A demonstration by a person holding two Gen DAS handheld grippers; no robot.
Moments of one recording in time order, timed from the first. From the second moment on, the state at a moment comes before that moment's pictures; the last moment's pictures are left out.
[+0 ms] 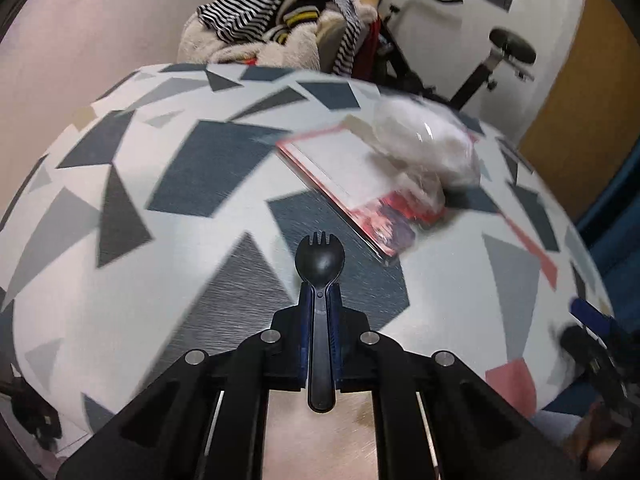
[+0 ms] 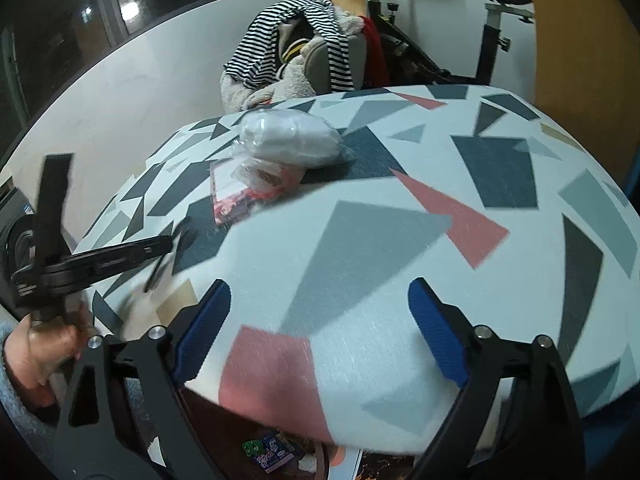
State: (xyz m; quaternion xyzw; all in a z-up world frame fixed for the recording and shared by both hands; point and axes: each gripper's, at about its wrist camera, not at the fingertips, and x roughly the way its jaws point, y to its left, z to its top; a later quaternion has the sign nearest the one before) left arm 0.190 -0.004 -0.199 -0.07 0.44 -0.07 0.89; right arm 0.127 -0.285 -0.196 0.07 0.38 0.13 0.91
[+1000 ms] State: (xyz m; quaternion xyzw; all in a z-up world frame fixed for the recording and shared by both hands) left arm 0.133 0.067 -0.156 -0.13 0.38 -0.12 0.91; right arm 0.247 -0.174 -0.201 -0.03 0.45 0.20 0.87
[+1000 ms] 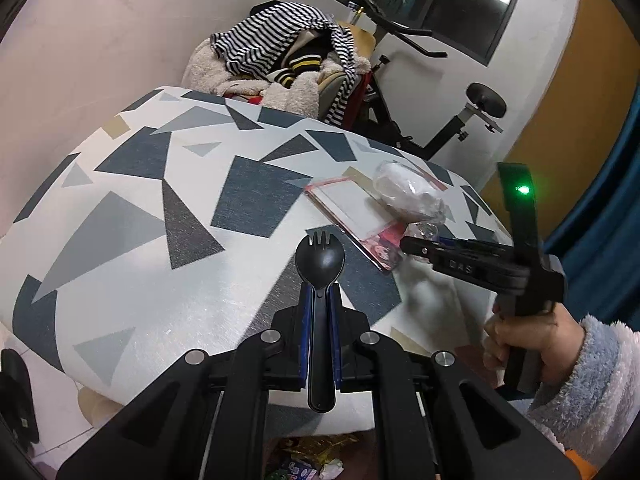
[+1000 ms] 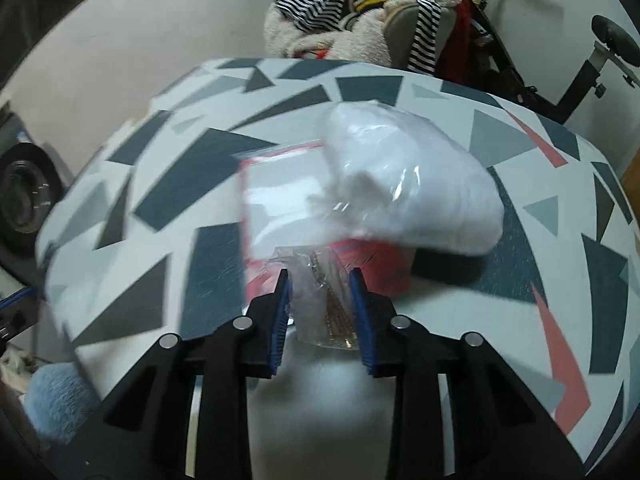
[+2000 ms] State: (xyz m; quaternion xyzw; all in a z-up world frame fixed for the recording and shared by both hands) left arm 0.027 -0.012 -0.215 -0.01 0.45 -0.23 0.86; right arm 0.027 -0.239 -0.215 0.06 0.40 0.24 0.88
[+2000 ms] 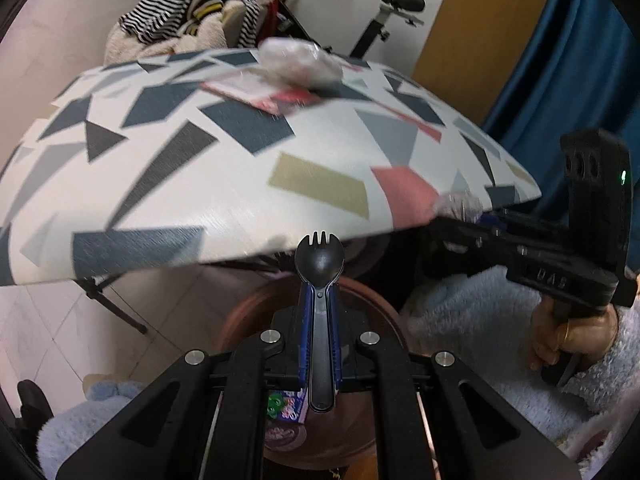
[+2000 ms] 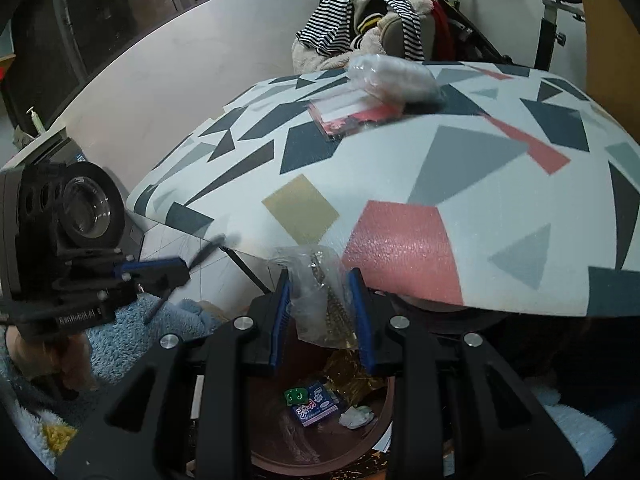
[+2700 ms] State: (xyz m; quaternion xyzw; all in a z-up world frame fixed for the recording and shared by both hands) left arm 0.038 0.001 -0.212 -0.01 0.44 -0.22 0.87; right arm 0.027 -0.228 -0.241 0.05 0.42 0.25 0.87
